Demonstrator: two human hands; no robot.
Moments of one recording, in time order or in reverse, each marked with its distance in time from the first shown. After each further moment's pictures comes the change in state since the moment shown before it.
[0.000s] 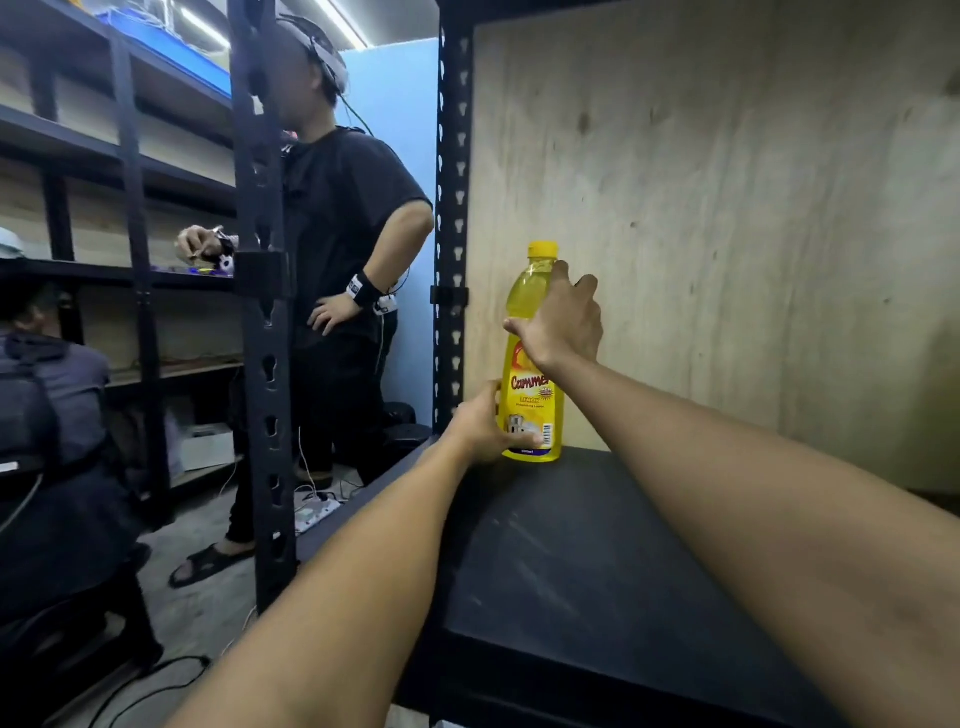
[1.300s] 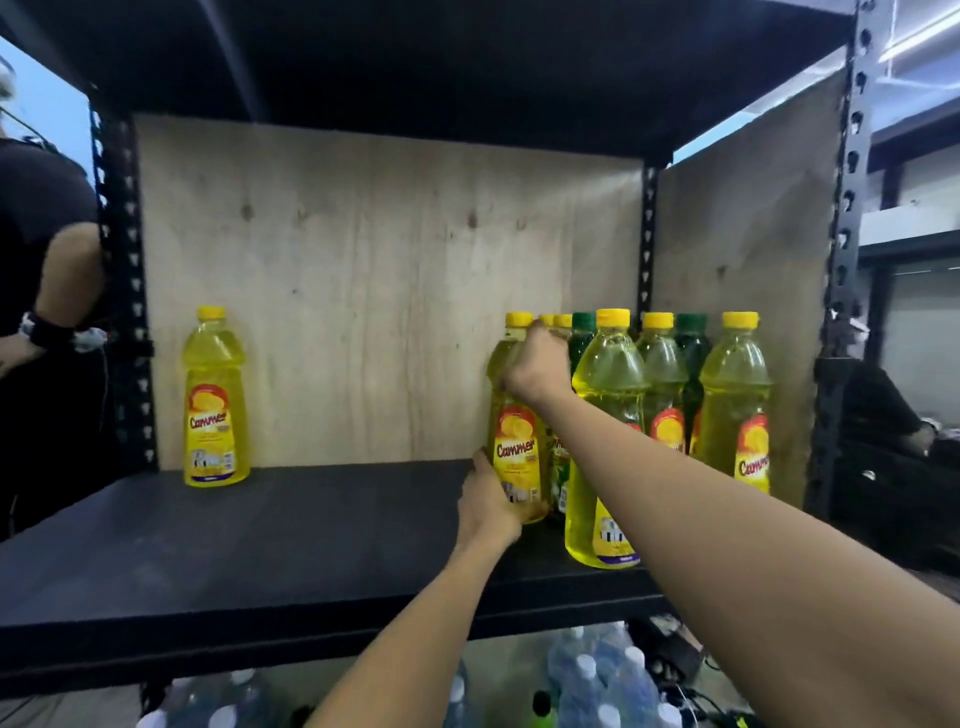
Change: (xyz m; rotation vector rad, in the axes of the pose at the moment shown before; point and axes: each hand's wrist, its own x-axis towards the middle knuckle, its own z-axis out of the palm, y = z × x) left_hand -0.207 0.303 0.279 -0.127 -0.143 0.065; right_hand -0.048 0.193 -0.367 -0.228 0.013 0.236
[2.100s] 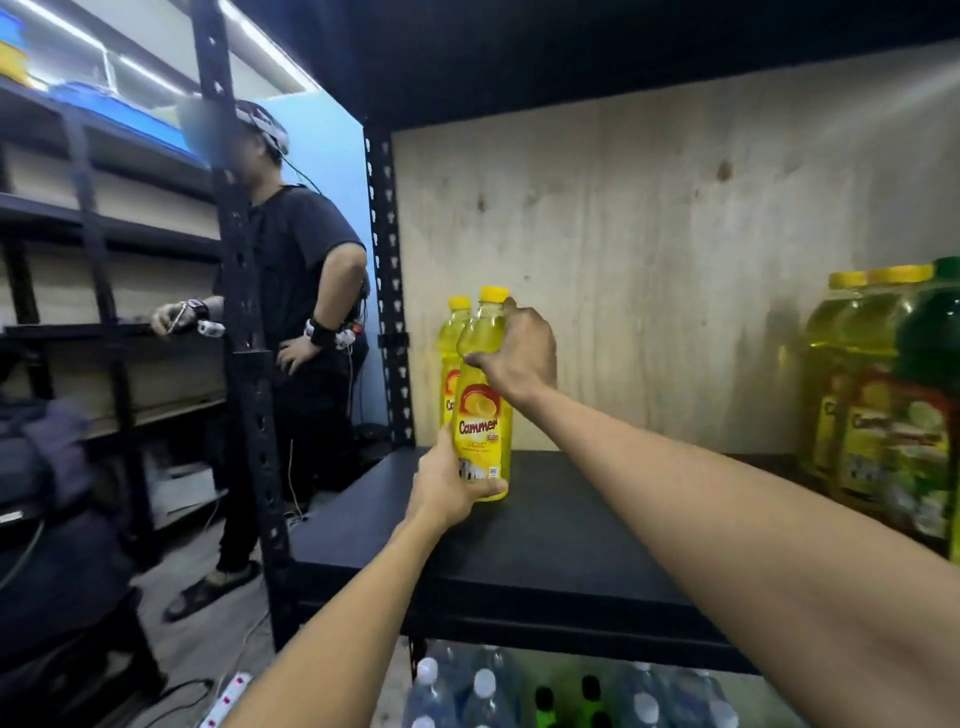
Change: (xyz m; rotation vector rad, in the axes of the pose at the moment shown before) left_hand 0.013 -0.191 -0.290 0.186 0.291 -0.088; right_hand -0.062 -0.228 0.179 0.315 -0.073 -0.335
